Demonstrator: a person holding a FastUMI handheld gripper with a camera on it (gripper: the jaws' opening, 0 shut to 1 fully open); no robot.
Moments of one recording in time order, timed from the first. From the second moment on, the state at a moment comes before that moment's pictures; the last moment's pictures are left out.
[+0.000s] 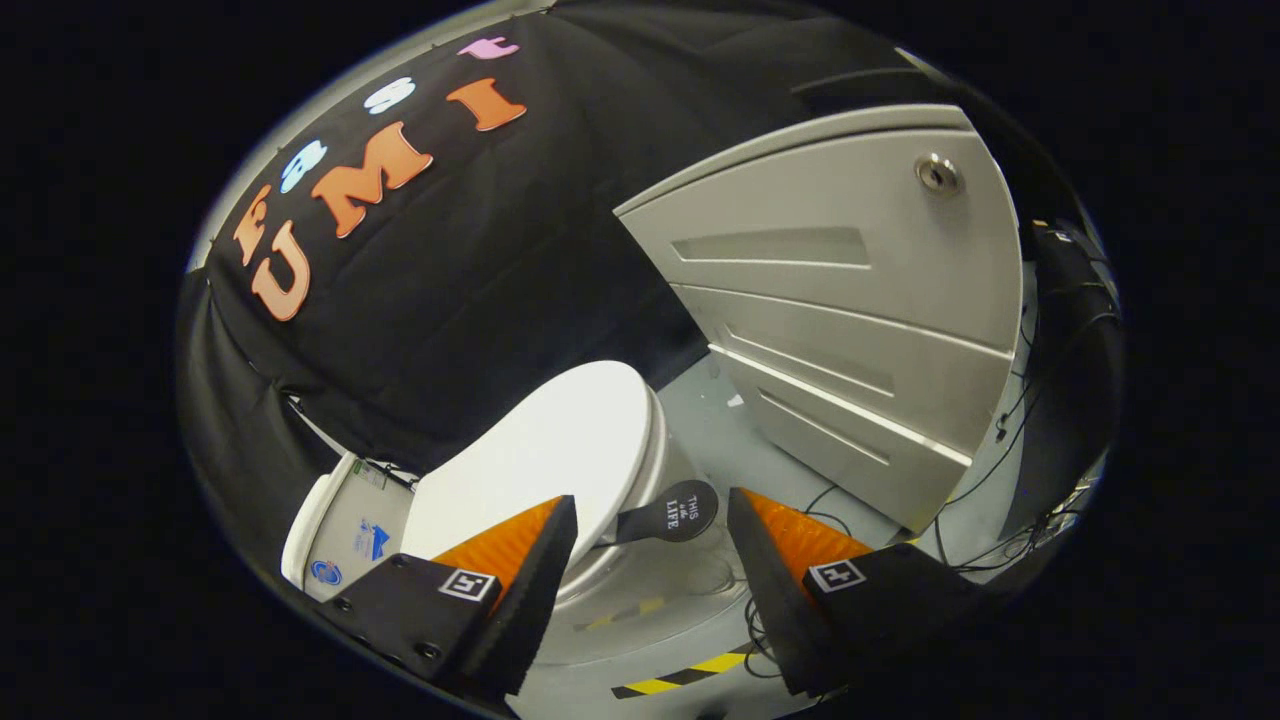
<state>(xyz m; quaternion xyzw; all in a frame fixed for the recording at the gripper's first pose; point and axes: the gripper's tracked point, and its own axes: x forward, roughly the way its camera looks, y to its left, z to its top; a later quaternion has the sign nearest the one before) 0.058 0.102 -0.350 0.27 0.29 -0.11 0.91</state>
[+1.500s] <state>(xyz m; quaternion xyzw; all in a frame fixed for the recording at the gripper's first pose) 0.101 0.122 -0.292 0.27 0.21 -0.04 0.94</state>
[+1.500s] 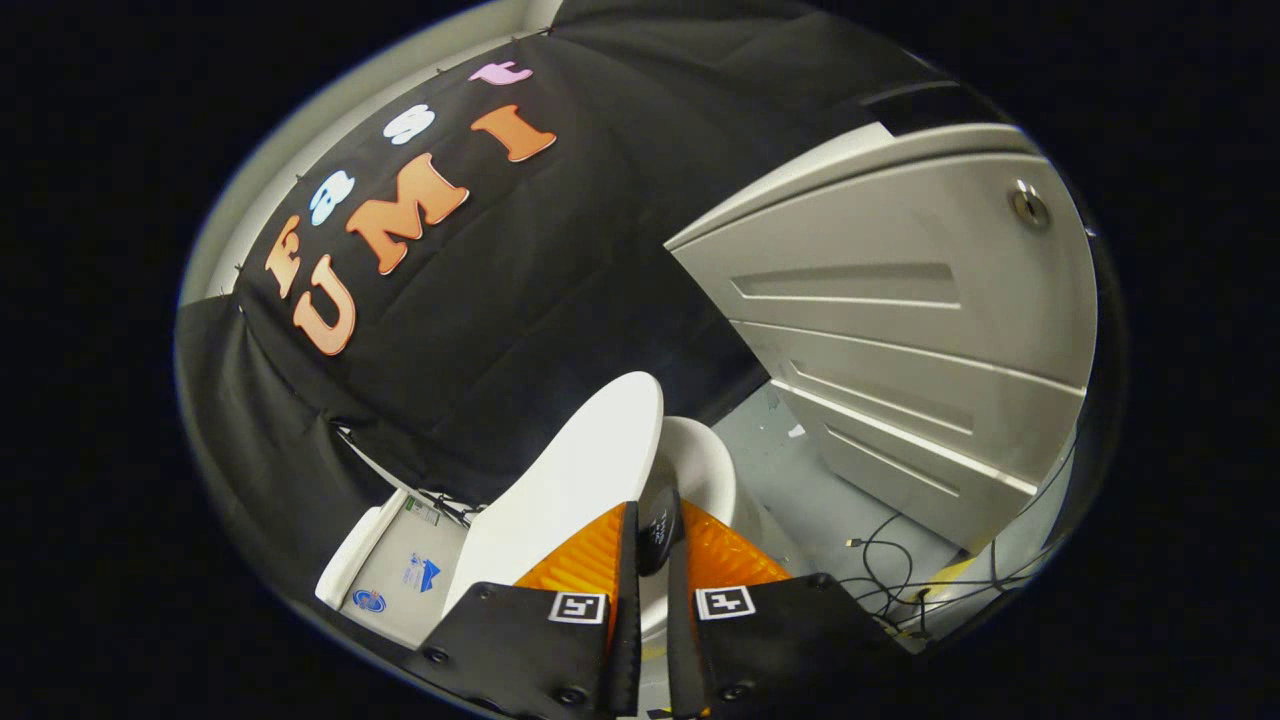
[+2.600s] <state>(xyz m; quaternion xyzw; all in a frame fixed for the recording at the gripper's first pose) 0.159 0.265 -0.098 -0.01 0.10 0.07 0.99</state>
